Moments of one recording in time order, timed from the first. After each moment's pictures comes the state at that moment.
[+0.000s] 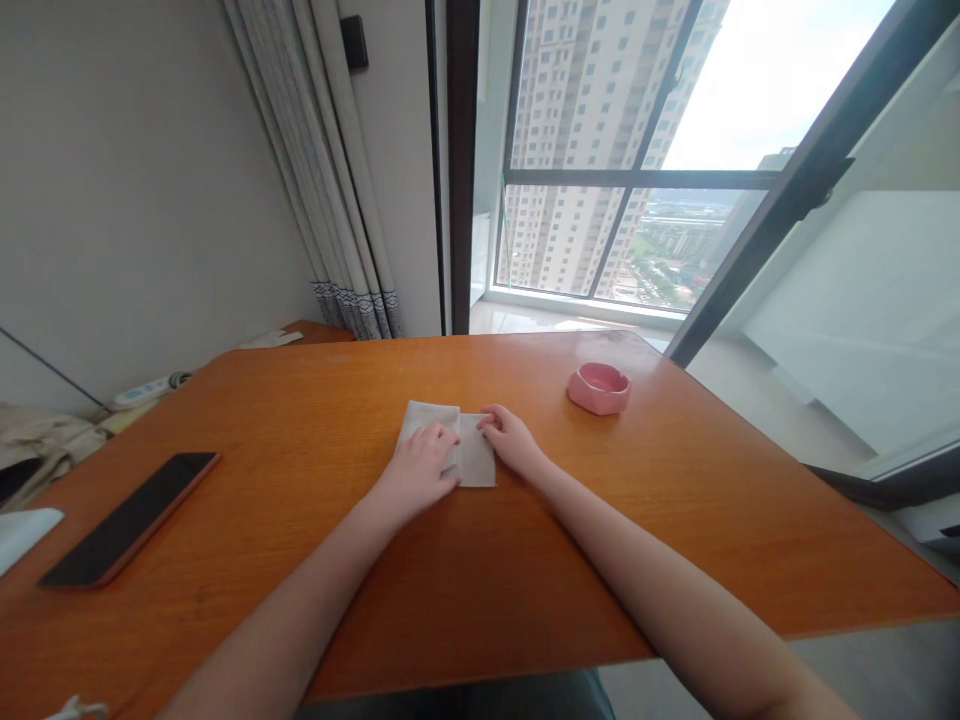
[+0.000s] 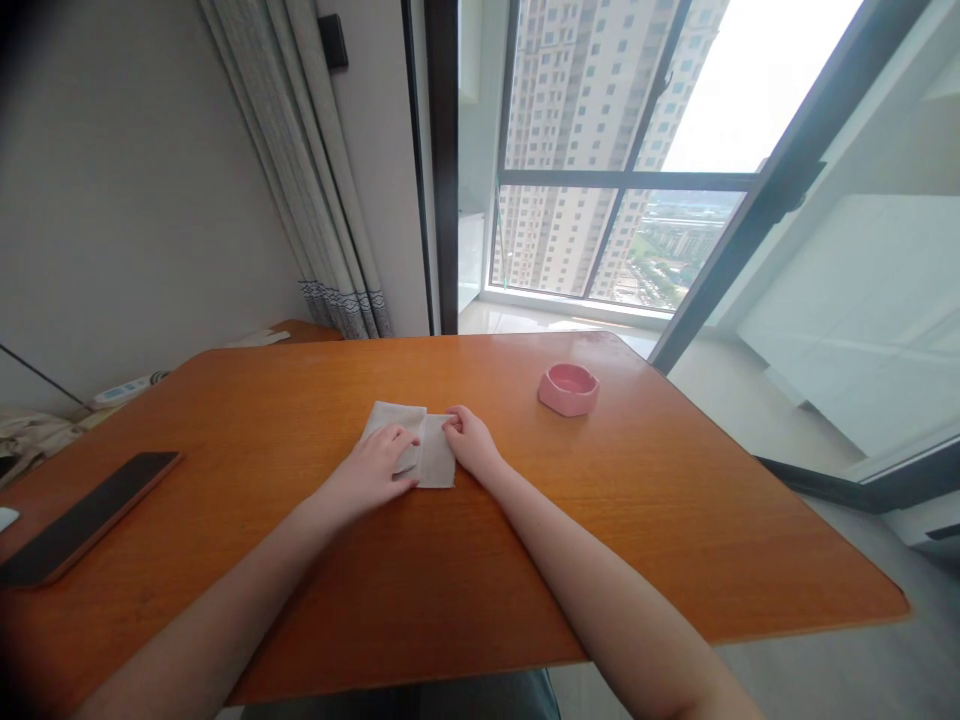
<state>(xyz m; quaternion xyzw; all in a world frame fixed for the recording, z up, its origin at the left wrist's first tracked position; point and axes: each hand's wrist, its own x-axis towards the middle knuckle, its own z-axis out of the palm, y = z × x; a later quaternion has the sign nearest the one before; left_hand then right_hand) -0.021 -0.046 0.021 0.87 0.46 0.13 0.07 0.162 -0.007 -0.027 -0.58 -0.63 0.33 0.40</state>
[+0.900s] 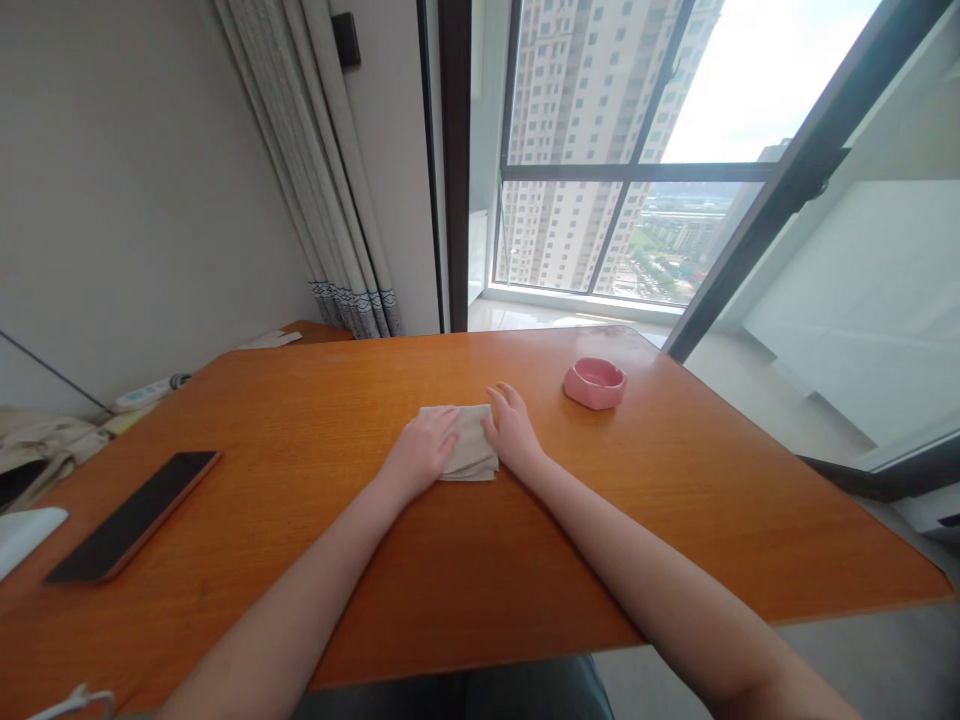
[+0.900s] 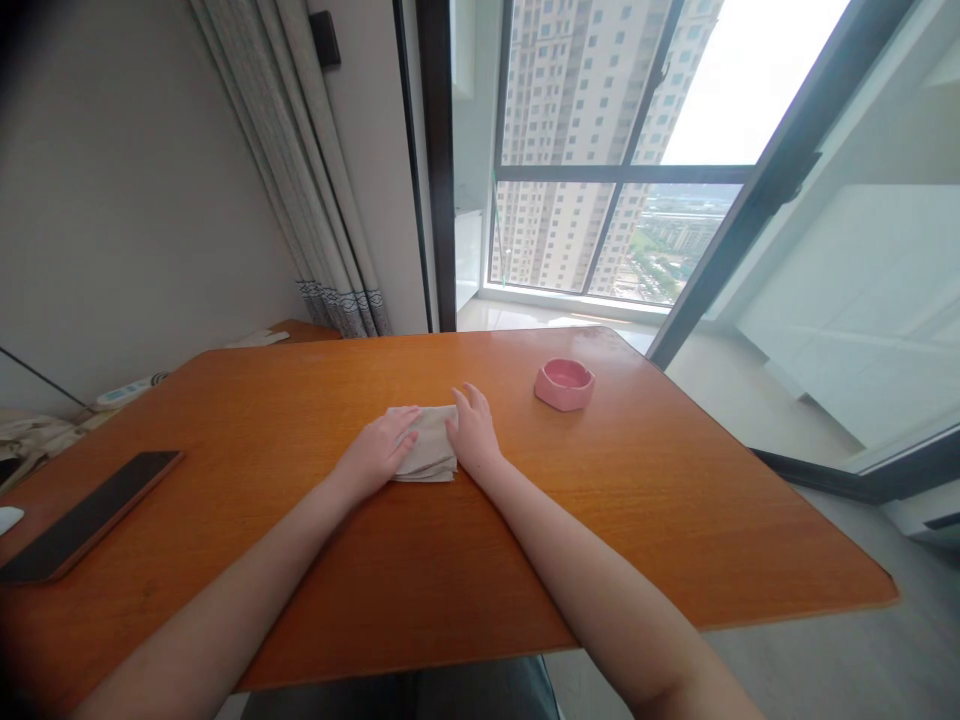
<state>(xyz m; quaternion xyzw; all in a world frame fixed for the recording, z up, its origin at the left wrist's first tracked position) -0.017 -0.033 0.006 0.86 0.46 0.19 0.10 0.167 -0.012 -0.024 -0.57 -0.70 0.13 0.42</state>
